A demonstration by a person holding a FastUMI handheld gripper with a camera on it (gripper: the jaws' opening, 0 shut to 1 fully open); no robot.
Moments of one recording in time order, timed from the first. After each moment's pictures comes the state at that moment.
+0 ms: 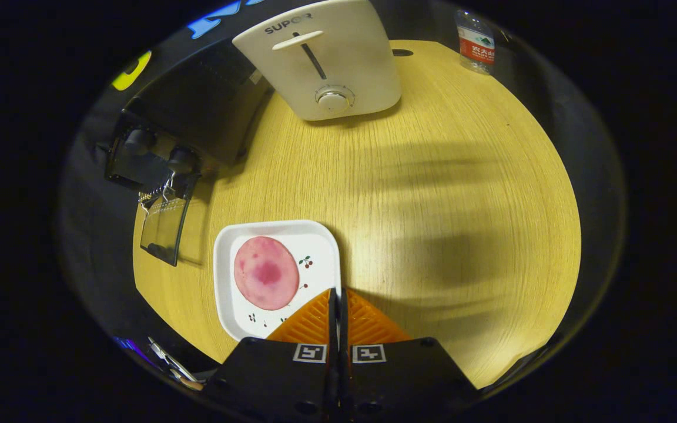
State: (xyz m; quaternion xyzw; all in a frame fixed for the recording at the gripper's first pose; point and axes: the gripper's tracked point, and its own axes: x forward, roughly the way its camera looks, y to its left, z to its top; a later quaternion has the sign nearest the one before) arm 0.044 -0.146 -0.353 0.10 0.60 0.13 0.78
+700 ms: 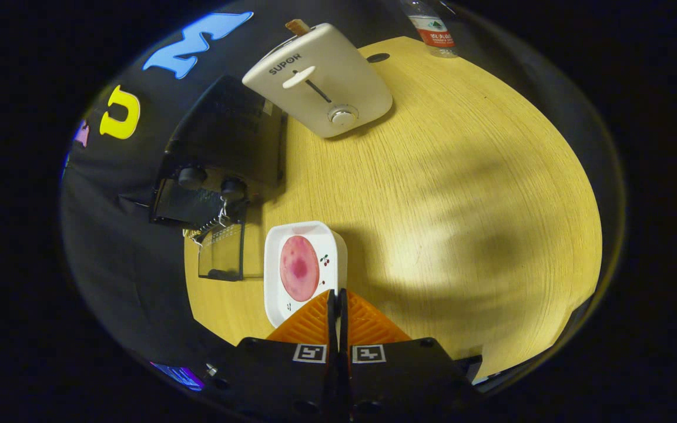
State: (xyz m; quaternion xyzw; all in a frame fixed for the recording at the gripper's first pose) arm 0.020 -0.114 -0.293 0.27 0.56 0.13 0.77
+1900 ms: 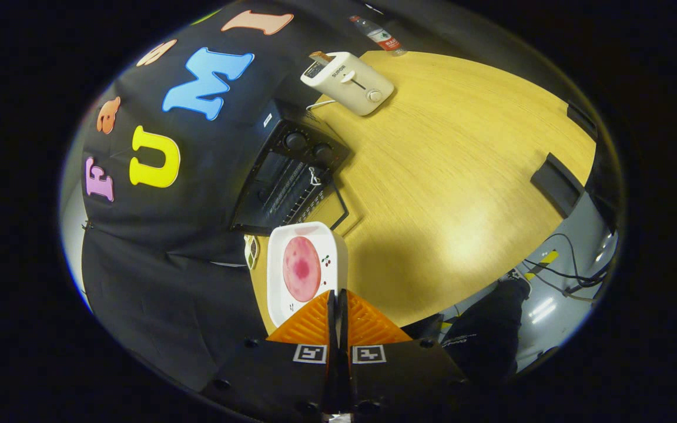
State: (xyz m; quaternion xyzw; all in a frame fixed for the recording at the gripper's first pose) arm -0.118 0.050 -0.195 0.45 0.46 0.07 0.76
